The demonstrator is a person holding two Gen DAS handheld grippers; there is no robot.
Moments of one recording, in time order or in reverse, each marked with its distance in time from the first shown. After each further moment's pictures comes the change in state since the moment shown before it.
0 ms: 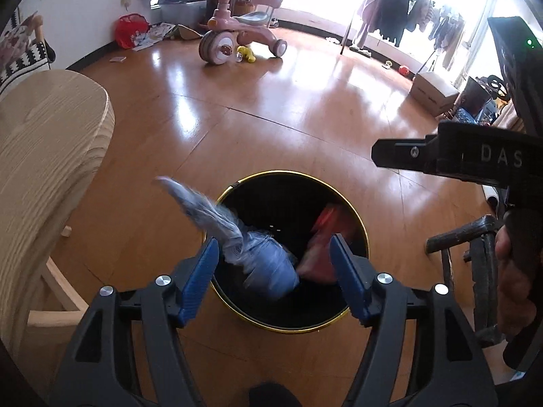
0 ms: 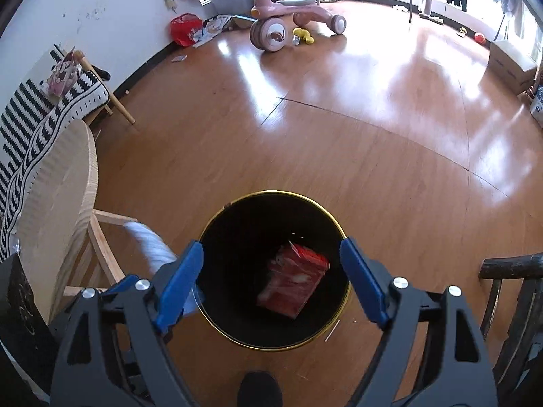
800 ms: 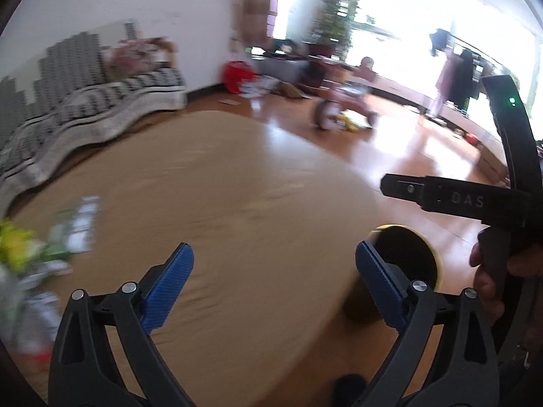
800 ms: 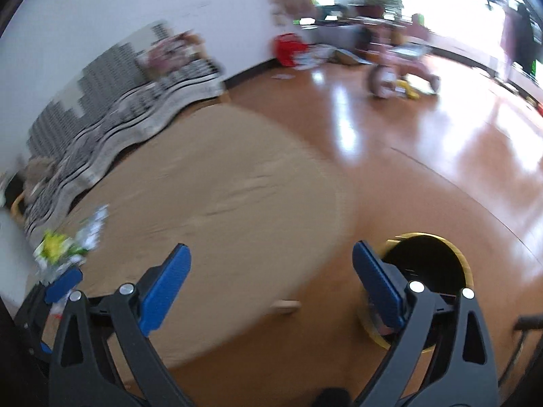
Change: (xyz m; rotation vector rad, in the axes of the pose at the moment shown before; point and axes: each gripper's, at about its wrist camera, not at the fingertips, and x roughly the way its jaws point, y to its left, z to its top) left arm -0.264 0.180 -0.065 -0.182 -0.261 0.353; right arm -0.071 0.278 -0.038 -0.296 -0.119 0.254
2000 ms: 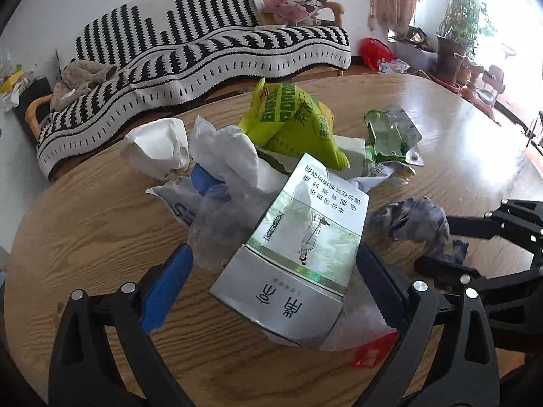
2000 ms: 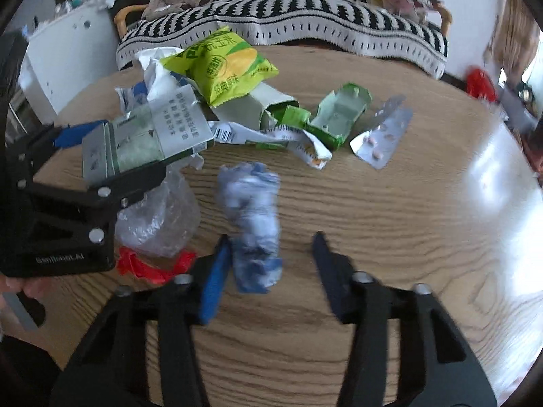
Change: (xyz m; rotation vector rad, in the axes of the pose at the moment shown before) left arm -0.047 0.296 -0.104 -0.219 0.121 0.395; right arm 0.127 0.372 -0.124 -0.711 0.234 0.264
